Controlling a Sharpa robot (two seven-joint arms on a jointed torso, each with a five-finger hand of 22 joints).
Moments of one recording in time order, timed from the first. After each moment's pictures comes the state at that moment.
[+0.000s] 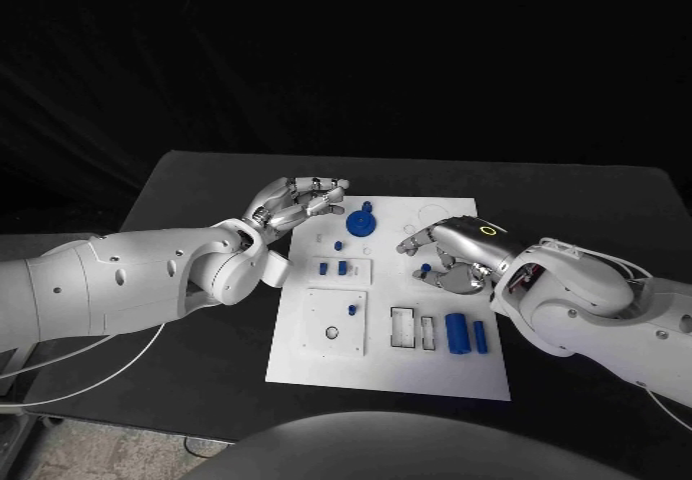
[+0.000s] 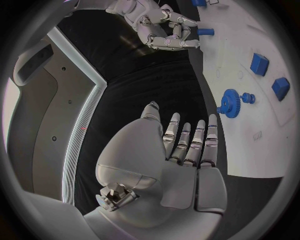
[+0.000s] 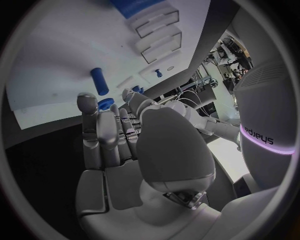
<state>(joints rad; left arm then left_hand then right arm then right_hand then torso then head) 1.17 -0.87 -0.22 1.49 -0.17 -0.26 0.59 1.39 0.12 -0.19 0.29 0.35 0.74 0.14 0.09 0.11 0.25 0.13 0.56 0.06 0.41 0.22 0.32 0.06 0.16 0.51 0.29 0.09 0.58 1.16 -0.87 -0.13 1.77 -1.63 -0.35 -0.11 1.44 -0.13 0.35 0.03 0.16 0.88 0.15 0.06 0.18 0.83 0.13 0.27 0.24 1.39 0.04 1.12 1.27 0.15 1.25 0.14 0.61 1.31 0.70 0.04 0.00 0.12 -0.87</state>
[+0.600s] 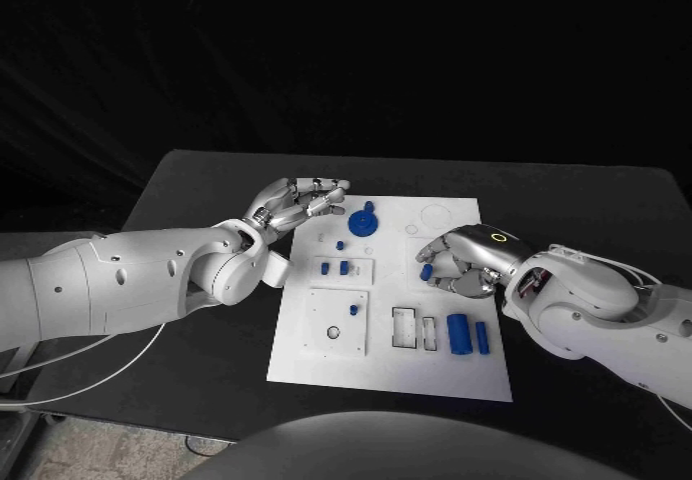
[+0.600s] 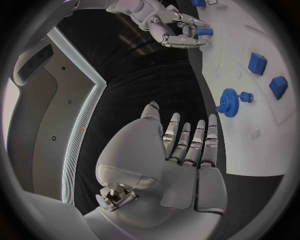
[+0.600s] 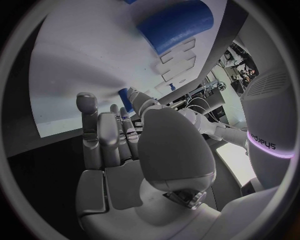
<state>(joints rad) 1.17 -0.88 -0.22 1.49 -0.17 -0.26 0.59 1.39 0.12 -0.19 0.29 0.35 0.74 0.14 0.09 0.11 0.25 0.13 0.56 0.06 0.41 0.22 0.32 0.06 0.16 0.51 0.29 0.09 0.58 1.14 -0.88 -0.13 1.71 -1.65 -0.31 -0.14 1.42 -0.12 0.30 0.06 0.14 0.94 0.13 0.09 0.17 0.85 0.12 0.31 0.21 1.40 0.03 1.14 1.27 0.15 1.27 0.13 0.61 1.31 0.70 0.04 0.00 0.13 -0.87</state>
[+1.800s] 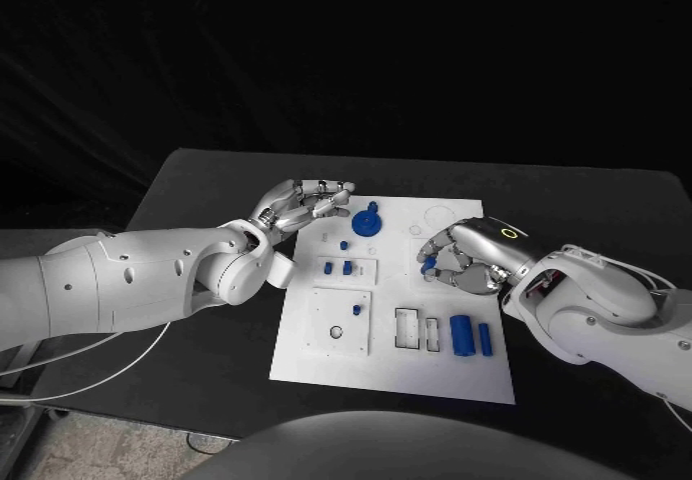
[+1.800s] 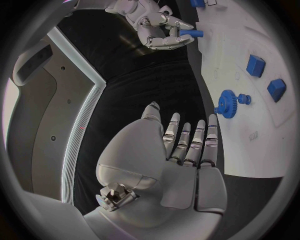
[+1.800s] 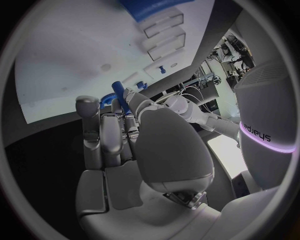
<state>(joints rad) 1.16 -0.87 -0.22 1.49 -0.17 -0.26 0.59 1.40 0.13 -0.19 0.29 0.35 0.74 0.14 0.09 0.11 0.25 0.13 0.56 0.06 0.41 0.22 0.33 0.06 0.15 0.51 0.29 0.09 0.58 1.16 -0.91 -0.13 1.78 -1.62 -0.41 -0.09 1.48 -0.06 0.32 0.03 0.16 1.08 0.12 0.18 0.27 1.00 0.09 0.40 0.22 1.43 0.00 1.18 1.29 0.15 1.31 0.10 0.67 1.31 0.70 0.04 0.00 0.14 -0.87</state>
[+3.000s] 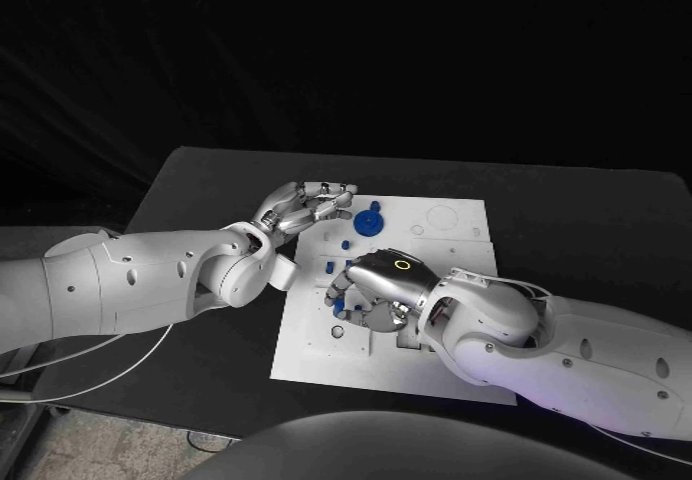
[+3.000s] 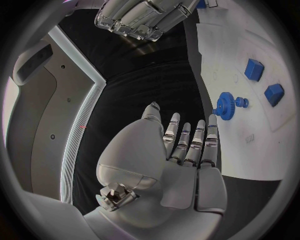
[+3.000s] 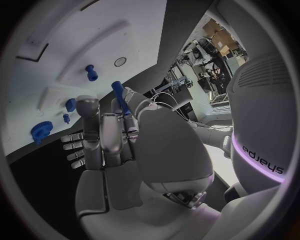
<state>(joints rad) 1.16 -0.86 -0.22 1.49 -0.16 -0.25 0.59 1.40 0.14 -0.20 0.29 0.36 0.74 0.14 0.09 0.11 0.25 0.13 0.56 0.06 0.41 0.22 0.33 0.06 0.15 0.51 0.29 0.09 0.58 1.08 -0.62 -0.13 1.77 -1.68 -0.31 -0.09 1.50 -0.07 0.32 0.02 0.17 1.05 0.14 0.16 0.27 1.00 0.09 0.38 0.21 1.43 0.00 1.17 1.28 0.15 1.31 0.10 0.67 1.31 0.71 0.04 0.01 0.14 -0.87</state>
